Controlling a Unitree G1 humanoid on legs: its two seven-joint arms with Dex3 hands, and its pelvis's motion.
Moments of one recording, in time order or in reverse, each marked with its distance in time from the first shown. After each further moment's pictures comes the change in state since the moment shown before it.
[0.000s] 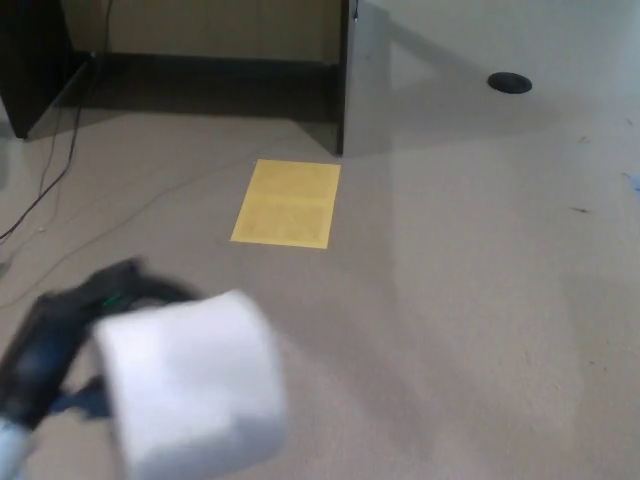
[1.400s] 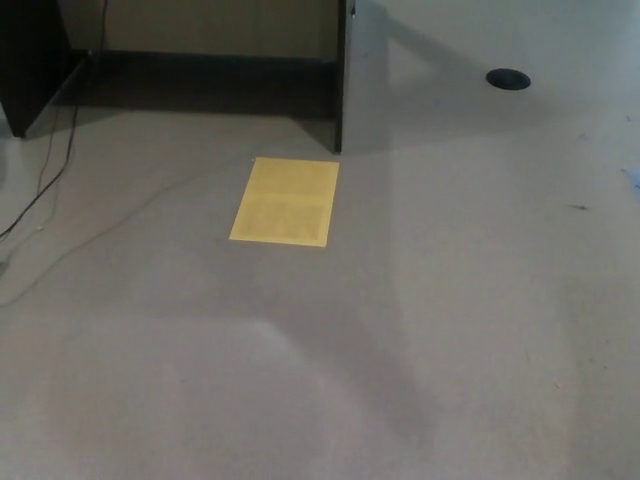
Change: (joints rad) left_arm 0.370 0.060 0.335 0.621 0.027 -0.063 0.066; right_arm -0.027 -0.022 0.047 0.009 -0.006 -0.005 -0.001
